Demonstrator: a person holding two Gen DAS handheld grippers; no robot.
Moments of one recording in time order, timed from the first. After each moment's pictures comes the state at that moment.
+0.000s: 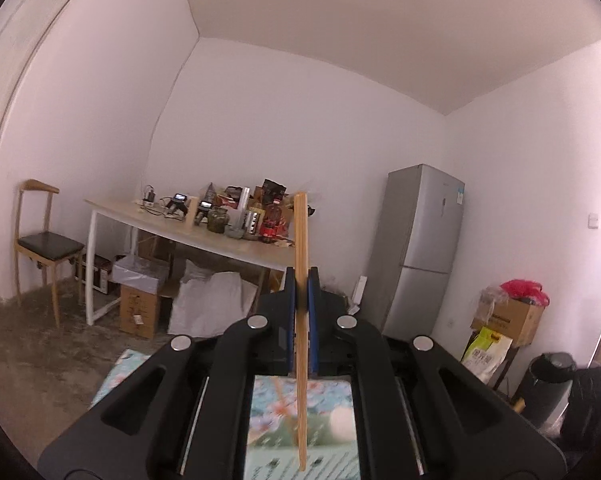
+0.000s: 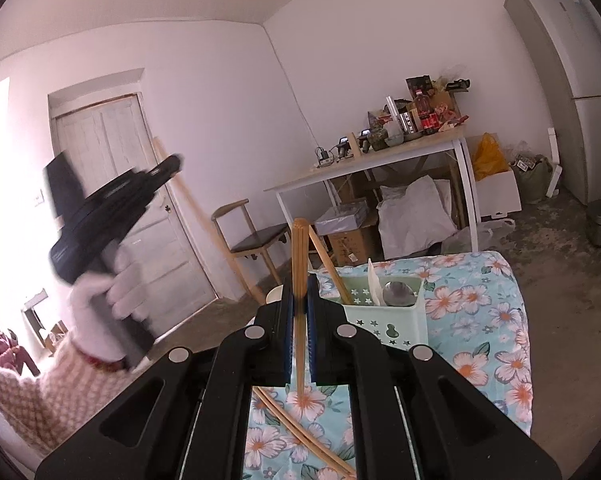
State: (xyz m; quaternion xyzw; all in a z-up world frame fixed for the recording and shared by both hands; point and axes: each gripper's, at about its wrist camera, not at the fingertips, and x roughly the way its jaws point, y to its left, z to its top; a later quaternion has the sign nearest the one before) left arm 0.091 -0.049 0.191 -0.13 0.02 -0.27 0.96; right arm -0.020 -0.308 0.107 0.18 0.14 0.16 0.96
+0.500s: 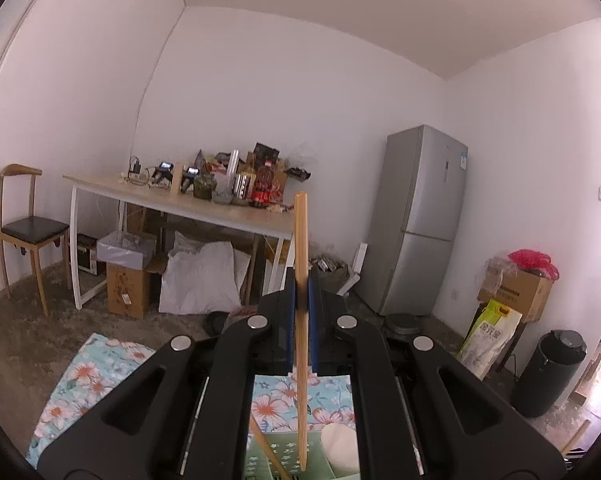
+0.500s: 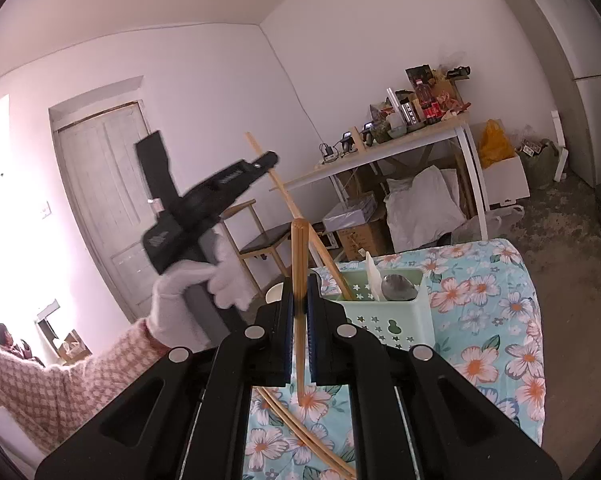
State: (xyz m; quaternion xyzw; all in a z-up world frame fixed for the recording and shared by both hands) left arm 0.164 -0.140 0.150 -0.09 0.08 -0.28 0.95; right arm -0.008 -0.320 0.093 0.20 0.15 0.18 0.95
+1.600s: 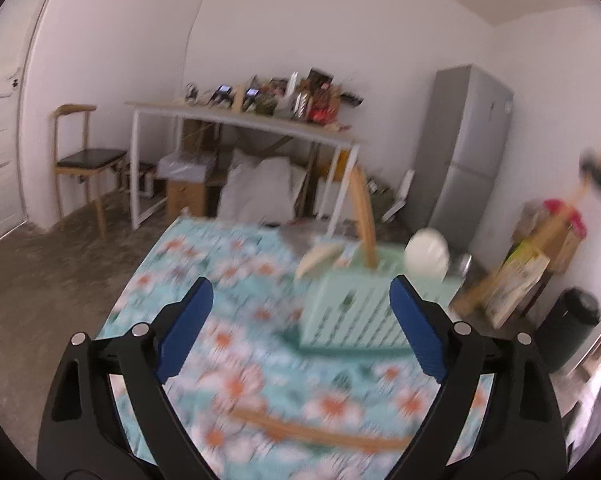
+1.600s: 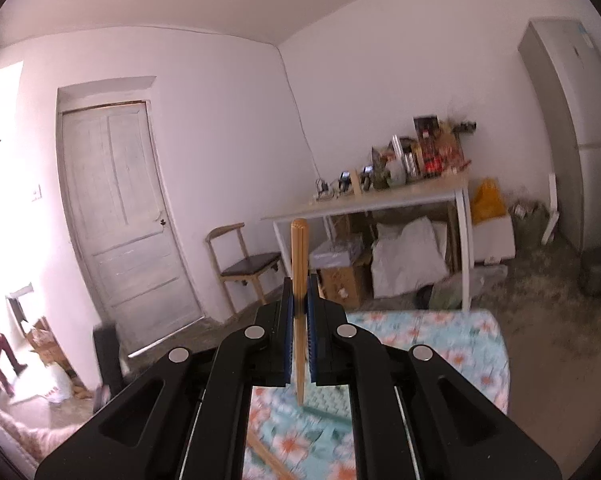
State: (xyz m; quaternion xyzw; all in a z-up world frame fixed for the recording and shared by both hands) left arm 0.083 -0.017 0.044 -0.07 0.22 -0.20 0.95; right arm -0.007 -0.304 0.171 0.12 0.09 0.14 0.98
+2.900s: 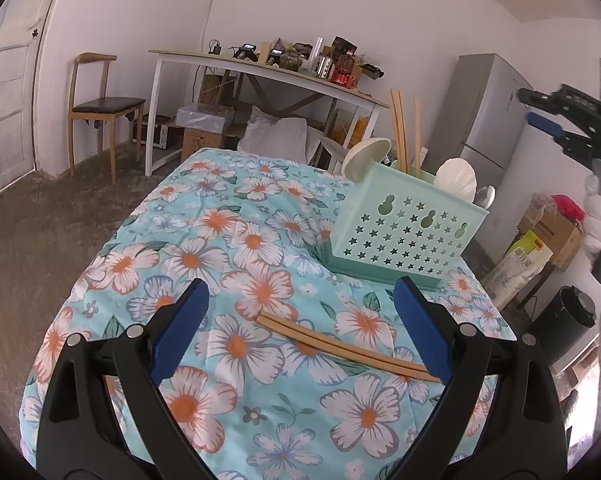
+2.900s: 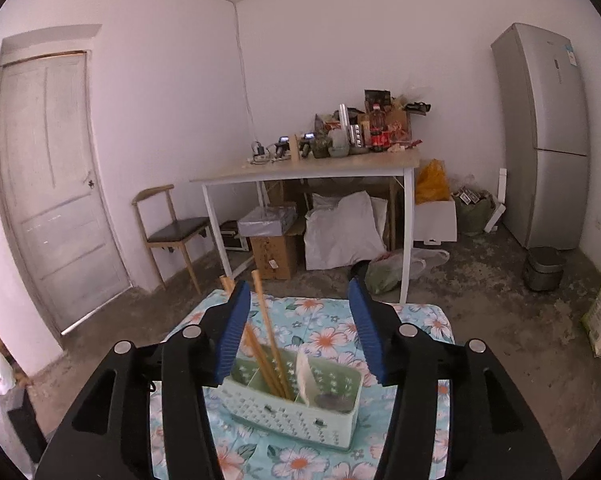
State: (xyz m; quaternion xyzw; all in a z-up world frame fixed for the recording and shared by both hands) left arm 0.057 0.012 -0.023 -0.10 0.28 -0.18 0.94; right arm 0.081 -0.289 0.160 0.08 0.17 0.03 0.98
